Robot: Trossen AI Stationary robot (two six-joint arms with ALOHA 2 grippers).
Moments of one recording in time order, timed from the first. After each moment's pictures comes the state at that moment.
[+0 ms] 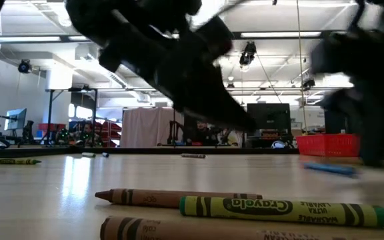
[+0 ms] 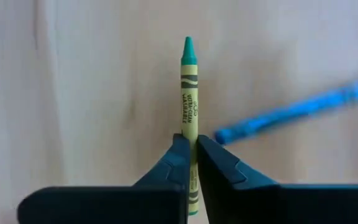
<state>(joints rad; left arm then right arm) -0.22 2.01 1.10 0.32 -0.03 -0.07 0.54 1.62 0.84 -0.43 0.15 0.64</state>
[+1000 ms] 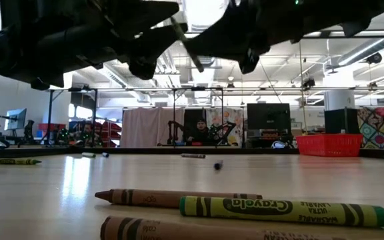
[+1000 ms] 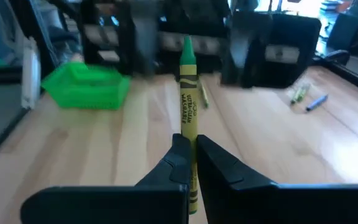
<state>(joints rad) -0.21 1.80 0.47 1.54 -0.01 -0.09 0.34 1.70 0.82 0.63 0.41 0.13</state>
